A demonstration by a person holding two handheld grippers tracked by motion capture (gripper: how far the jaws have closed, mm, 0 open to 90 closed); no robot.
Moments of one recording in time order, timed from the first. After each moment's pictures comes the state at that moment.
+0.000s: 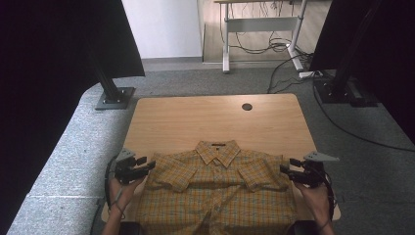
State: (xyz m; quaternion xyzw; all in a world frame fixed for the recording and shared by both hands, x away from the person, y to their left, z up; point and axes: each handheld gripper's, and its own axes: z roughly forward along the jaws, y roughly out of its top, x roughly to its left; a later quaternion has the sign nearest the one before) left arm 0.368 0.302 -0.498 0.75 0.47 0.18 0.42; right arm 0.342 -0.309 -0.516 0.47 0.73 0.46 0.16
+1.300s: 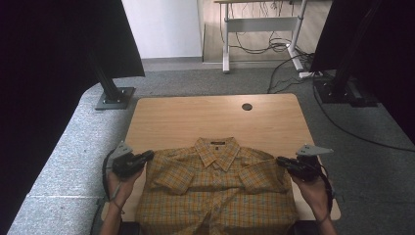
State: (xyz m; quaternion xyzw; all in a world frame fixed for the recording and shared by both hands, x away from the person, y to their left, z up) left arm 0.339 0.301 -0.465 0.75 0.40 0.21 0.49; right arm 0.329 -0.283 -0.472 0.39 0.78 0.46 0.16
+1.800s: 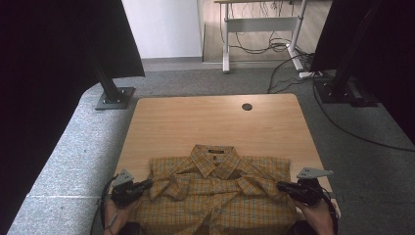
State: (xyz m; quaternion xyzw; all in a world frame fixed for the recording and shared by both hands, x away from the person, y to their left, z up) left arm 0.297 0.306 -0.537 0.79 0.42 0.15 0.41; right arm 0.289 -0.287 -0.523 0.40 0.80 0.44 0.08
